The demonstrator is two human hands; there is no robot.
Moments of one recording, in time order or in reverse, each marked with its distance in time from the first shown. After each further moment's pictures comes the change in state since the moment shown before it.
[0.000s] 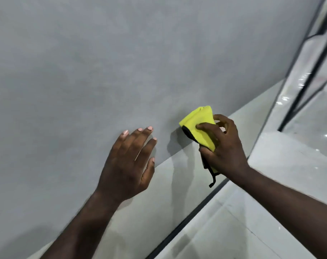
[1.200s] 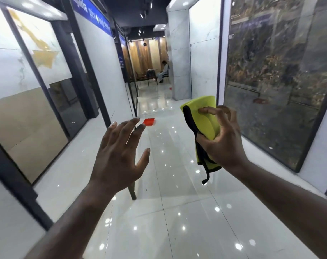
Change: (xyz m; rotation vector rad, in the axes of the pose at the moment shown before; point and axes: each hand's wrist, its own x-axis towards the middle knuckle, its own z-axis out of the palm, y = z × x) left_hand 0.835 0.544 0.550 -0.728 0.336 0.572; right_hand 0.168 0.657 -0.600 -0.705 0.788 0.537
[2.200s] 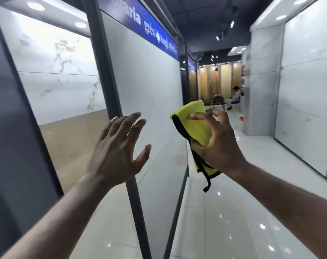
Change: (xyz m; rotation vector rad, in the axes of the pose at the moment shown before) left_hand 0.285 -0.419 0.435 0.428 0.012 -0.182; right_hand 0.506 0.242 0.544 0.310 -0.252 -0.303
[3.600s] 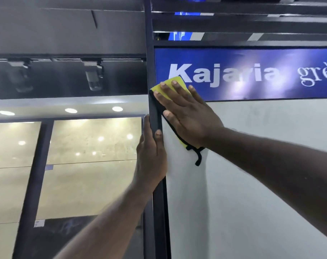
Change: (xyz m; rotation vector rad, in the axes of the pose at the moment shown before) left_hand 0.333 -0.256 0.174 0.385 0.469 -0.670; right_hand 0.586 -0.042 0.320 0.489 0.336 -1.077
